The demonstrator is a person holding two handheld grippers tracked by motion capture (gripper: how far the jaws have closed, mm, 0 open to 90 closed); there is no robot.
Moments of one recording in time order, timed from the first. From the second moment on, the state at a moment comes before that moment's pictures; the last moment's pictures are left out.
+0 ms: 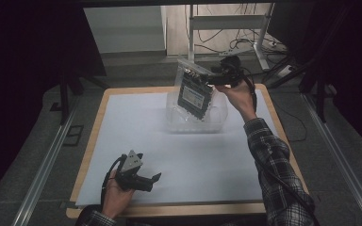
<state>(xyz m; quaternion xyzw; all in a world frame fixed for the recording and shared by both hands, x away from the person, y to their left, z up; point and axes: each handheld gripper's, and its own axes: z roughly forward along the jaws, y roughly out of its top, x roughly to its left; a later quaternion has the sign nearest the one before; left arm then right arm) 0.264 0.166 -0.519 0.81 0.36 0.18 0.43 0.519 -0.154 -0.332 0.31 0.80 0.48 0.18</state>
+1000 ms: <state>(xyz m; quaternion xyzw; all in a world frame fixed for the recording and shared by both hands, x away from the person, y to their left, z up) 0.263 0.164 -0.520 0.81 0.36 0.19 0.43 0.476 -0.177 -0.326 0.28 0.80 0.49 0.19</state>
